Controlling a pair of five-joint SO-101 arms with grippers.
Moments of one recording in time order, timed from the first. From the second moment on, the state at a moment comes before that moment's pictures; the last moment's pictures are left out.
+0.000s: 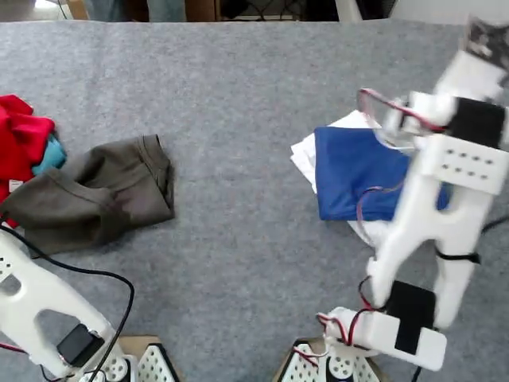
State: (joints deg) left arm -53.7 52.6 -73.9 100.8 4.4; right arm 21.5 -7.3 -18.0 100.9 -9.1
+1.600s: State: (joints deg) left arm -48.0 38.9 -55.3 100.8 4.4; right arm 33.7 51.6 -57.5 99.8 17.4
